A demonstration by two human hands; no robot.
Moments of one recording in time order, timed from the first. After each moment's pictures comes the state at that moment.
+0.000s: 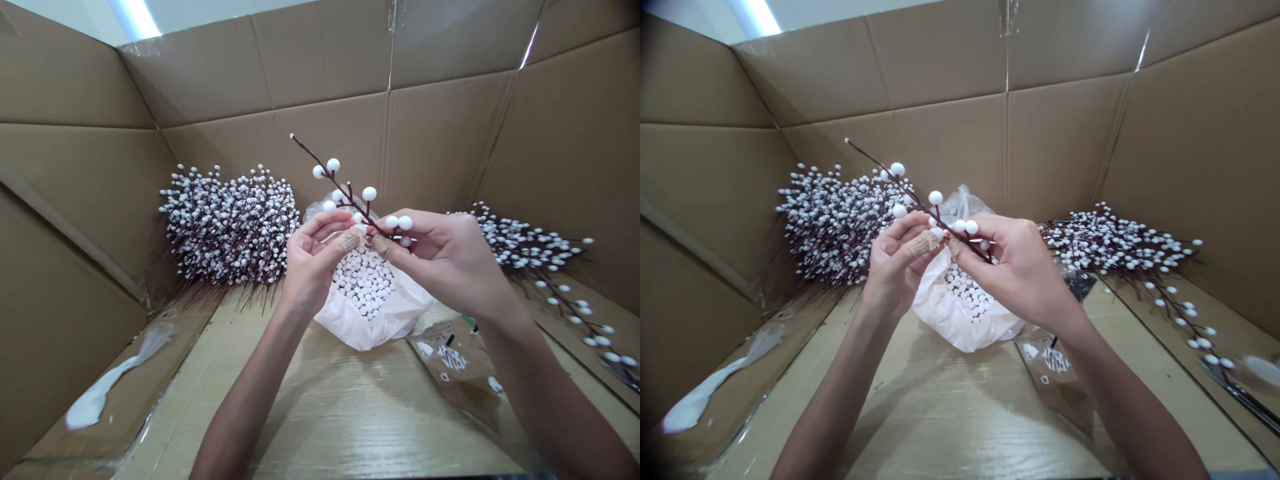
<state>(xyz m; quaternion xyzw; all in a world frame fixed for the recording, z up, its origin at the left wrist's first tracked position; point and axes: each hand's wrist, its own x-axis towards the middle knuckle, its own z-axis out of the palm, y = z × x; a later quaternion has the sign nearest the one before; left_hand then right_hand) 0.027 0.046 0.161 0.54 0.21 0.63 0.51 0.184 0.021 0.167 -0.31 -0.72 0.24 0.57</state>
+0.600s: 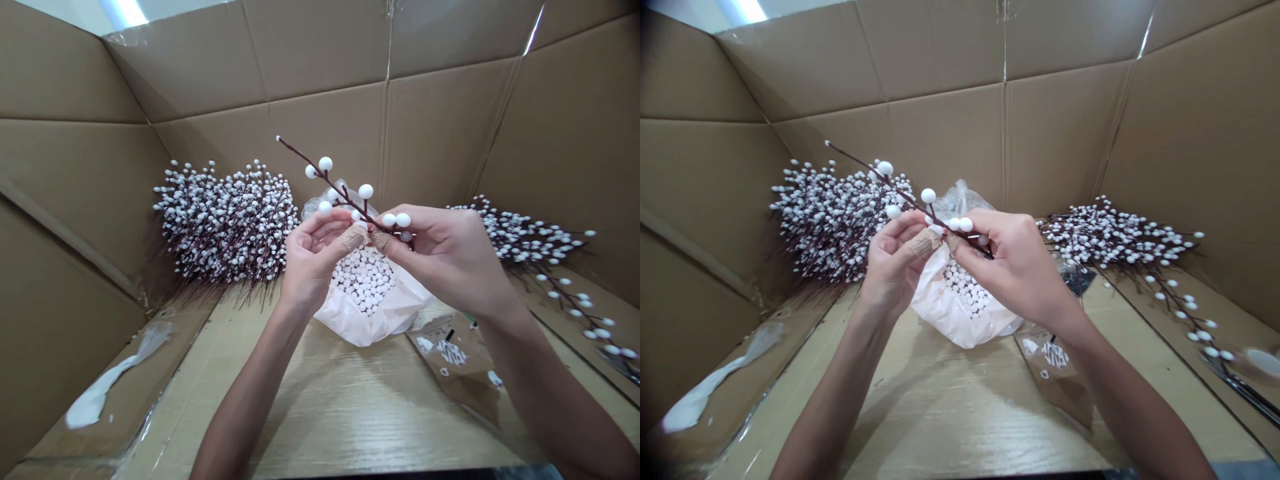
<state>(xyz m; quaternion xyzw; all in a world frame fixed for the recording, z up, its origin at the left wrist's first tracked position) 0.029 0.048 0.156 0.54 0.21 0.63 0.51 0.184 0.019 0.169 -0.33 -0.73 0.21 0.56</state>
